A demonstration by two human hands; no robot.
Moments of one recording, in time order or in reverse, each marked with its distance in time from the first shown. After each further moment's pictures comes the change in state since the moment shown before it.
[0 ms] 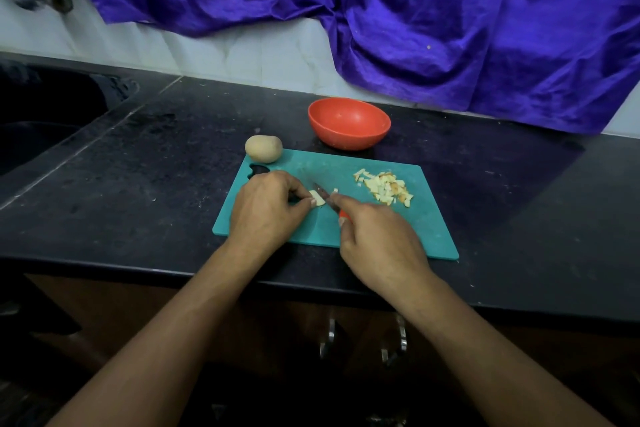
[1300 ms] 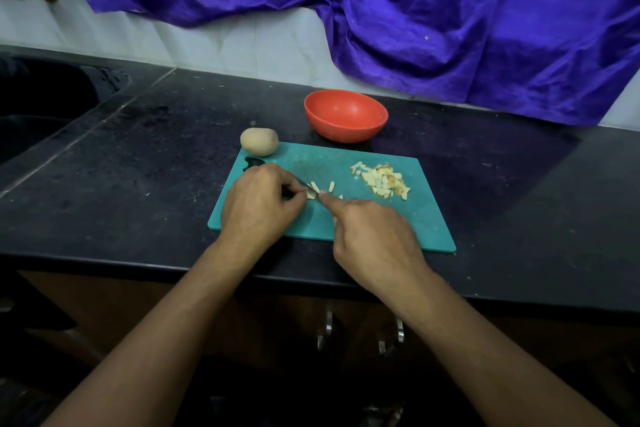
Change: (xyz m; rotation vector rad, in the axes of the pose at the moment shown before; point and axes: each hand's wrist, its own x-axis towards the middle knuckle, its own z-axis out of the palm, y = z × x) left_hand -0.006 0.005 -0.008 0.005 -0.009 0.018; right_hand 0.000 -0.002 0.004 -0.147 -0.041 -0.069
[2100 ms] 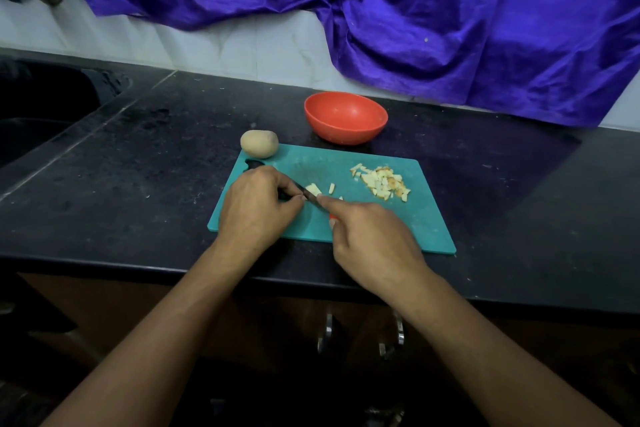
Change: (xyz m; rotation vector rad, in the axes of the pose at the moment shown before) left_hand 0.001 -0.006 0.001 -0.004 0.024 -0.019; right_hand -0.002 0.002 -0.001 0.135 0.006 0.004
